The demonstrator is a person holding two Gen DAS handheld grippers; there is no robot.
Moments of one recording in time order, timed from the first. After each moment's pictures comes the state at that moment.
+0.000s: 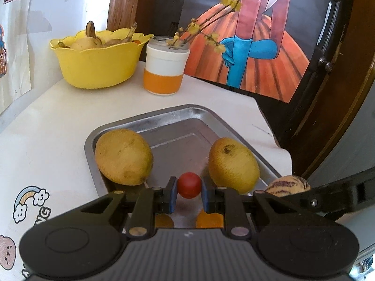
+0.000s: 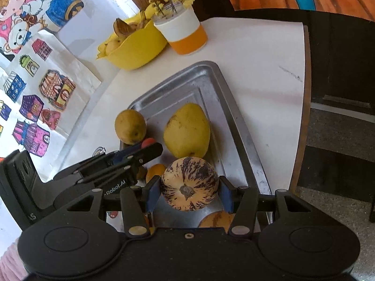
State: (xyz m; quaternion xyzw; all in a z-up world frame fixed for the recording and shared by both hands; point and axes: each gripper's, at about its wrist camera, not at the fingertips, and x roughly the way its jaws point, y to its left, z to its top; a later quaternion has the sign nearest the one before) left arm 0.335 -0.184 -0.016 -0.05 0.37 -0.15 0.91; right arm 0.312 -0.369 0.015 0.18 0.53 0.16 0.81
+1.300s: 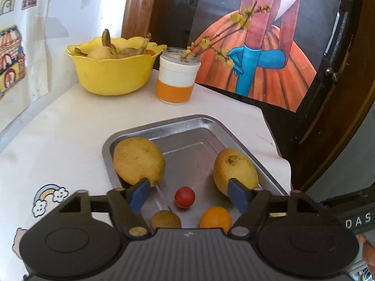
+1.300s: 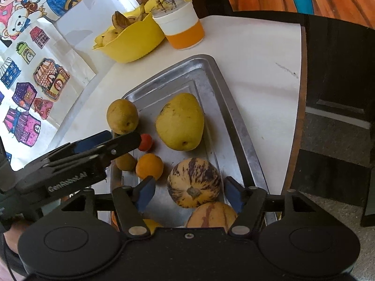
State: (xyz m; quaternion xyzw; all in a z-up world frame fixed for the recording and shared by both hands) left arm 0.321 -0.174 0.008 -0.06 0.36 -0.12 0.92; right arm 0.297 -0.365 0.012 0.16 0.52 0.15 0.83
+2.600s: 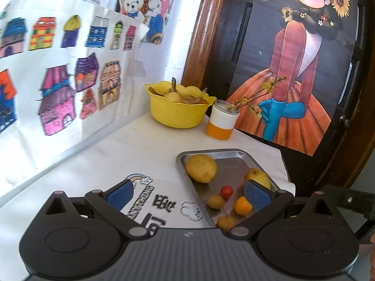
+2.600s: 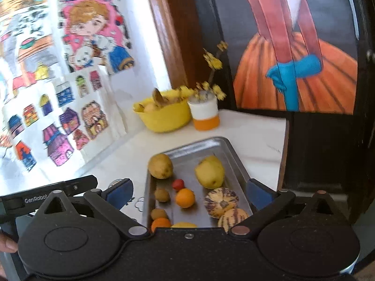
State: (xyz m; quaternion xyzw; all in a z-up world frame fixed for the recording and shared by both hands) left arm 0.183 -0.096 0.057 -0.10 0.26 -0.03 0.96; right arm 0.156 -0.326 0.087 0.09 0.27 0.12 0.95
